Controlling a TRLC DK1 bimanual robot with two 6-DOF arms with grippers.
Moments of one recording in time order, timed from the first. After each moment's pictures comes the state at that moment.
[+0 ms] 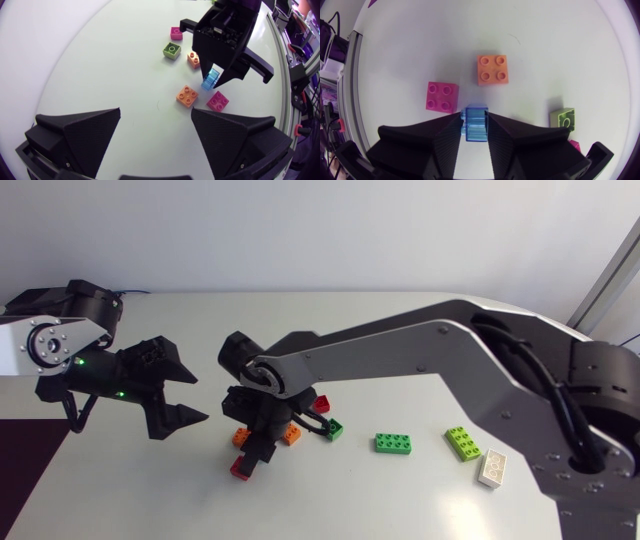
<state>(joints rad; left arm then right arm) -0.04 1.41 0.86 -0.51 0.42 1.05 0.90 2.18 1.63 -0.65 -0.16 -0.32</state>
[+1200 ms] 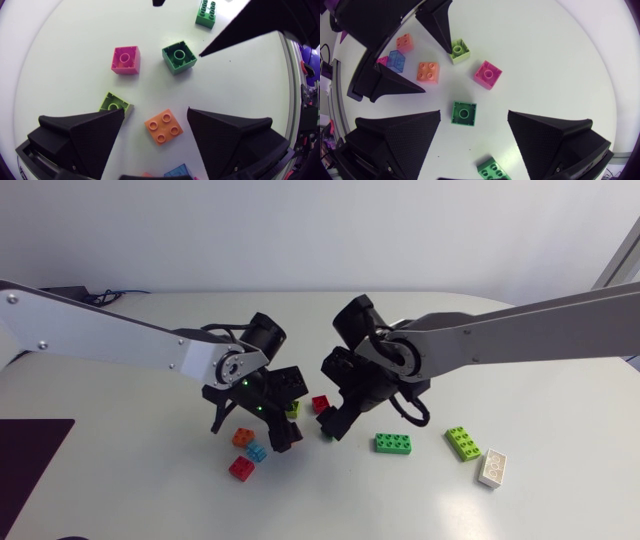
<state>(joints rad) -0.54 1.89 1.11 -0.36 0.21 0.69 0.62 1.76 1.14 -0.41 -0.05 -0.25</state>
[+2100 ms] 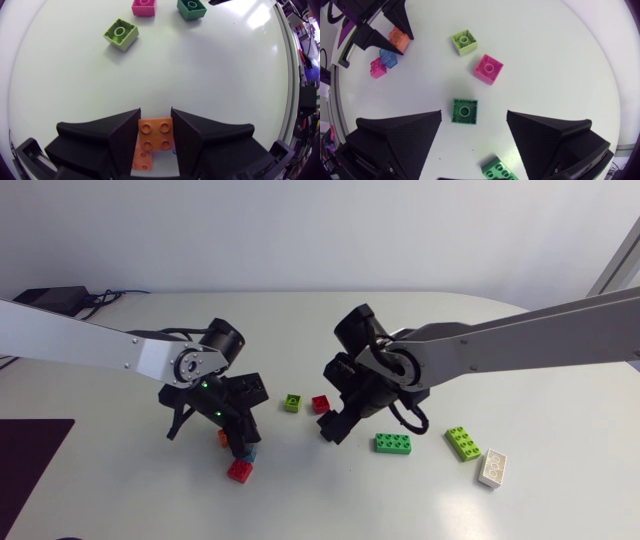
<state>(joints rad) -0.38 1.80 0.99 -0.47 0.20 0.77 0.62 1.78 1.10 -0.36 -0.05 -0.20</state>
